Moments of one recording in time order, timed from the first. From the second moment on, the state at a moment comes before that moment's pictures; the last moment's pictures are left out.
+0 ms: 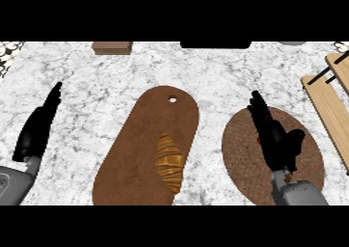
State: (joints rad) left arm -0.23 0.61 -0.33 -1.40 0.15 0.41 0.20; right arm -0.14 -0.19 0.25 -1.51 -0.14 -0.26 0.07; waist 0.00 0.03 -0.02
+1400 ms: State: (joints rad) left arm -0.27 0.46 -0.19 -1.47 0.40 0.24 0.13; right arm -0.57 -0.88 0.01 -1.31 -0.33 0.93 -0.09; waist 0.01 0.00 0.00
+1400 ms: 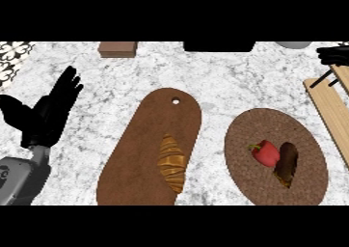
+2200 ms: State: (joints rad) left arm -0.25 0.43 -0.16 -1.46 0.36 0.21 0.13; right arm -0.42 -0.81 0.25 -1.67 0.36 0.67 -0.10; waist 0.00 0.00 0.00
